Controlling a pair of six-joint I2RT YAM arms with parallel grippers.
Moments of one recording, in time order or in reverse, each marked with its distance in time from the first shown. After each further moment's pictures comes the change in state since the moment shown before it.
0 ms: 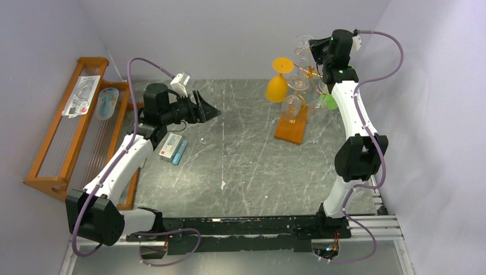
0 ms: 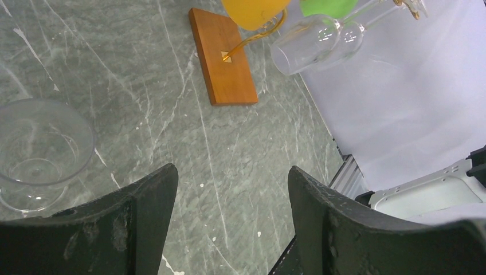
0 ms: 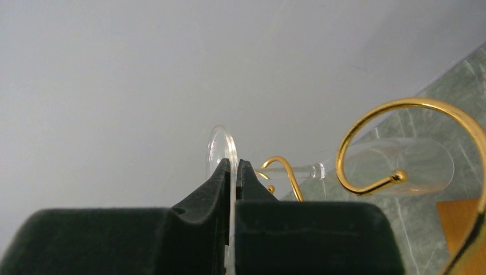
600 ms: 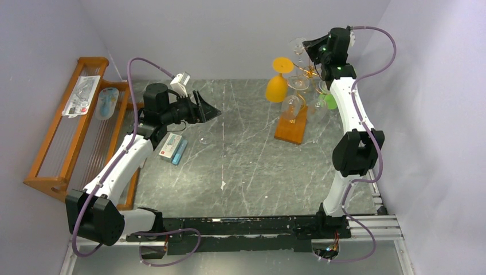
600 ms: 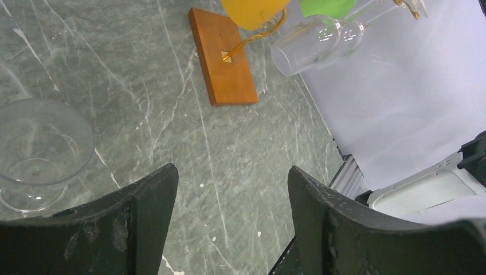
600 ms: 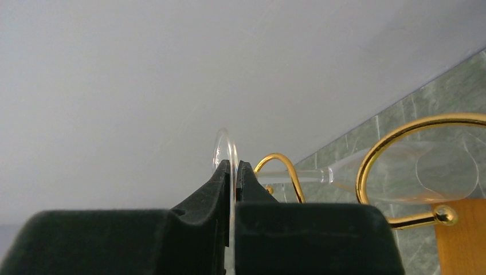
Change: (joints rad) left arm 0.000 0.000 0.000 0.000 0.000 0.000; right arm 0.000 0.079 0.084 -0.040 -0.120 -0.061
